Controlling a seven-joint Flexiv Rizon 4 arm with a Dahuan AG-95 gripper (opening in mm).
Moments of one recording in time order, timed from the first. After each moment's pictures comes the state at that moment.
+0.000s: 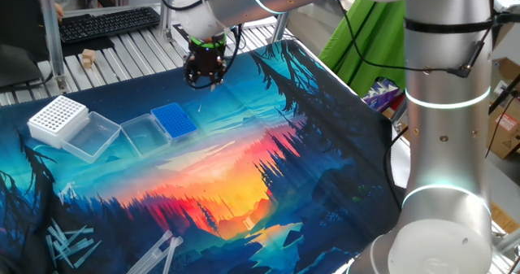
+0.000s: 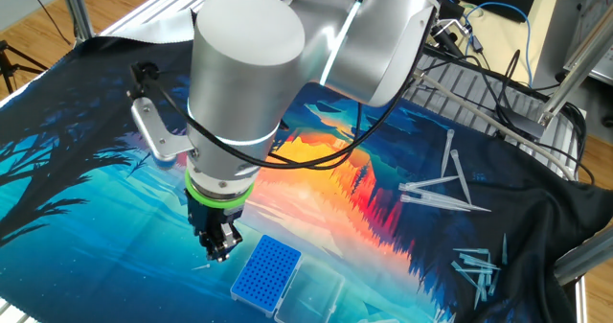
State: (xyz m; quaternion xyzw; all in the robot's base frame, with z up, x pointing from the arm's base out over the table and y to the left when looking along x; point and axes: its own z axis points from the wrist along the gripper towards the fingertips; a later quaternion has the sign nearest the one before) arm 0.687 -0.006 0.090 0.19 0.98 -0.05 0.07
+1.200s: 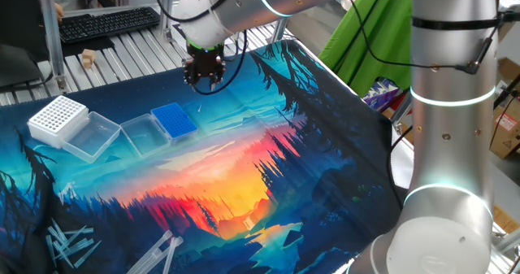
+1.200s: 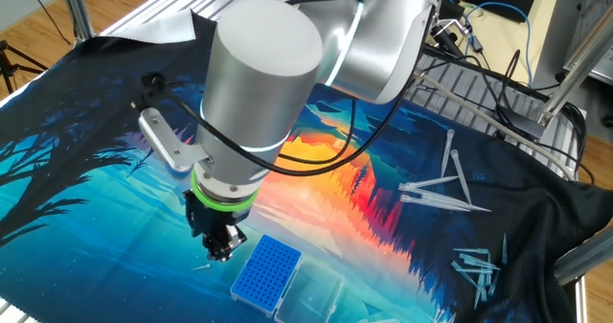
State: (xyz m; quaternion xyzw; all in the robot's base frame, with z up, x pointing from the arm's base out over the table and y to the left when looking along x) arm 0.689 -0.006 0.087 0.19 0.98 -0.07 0.08
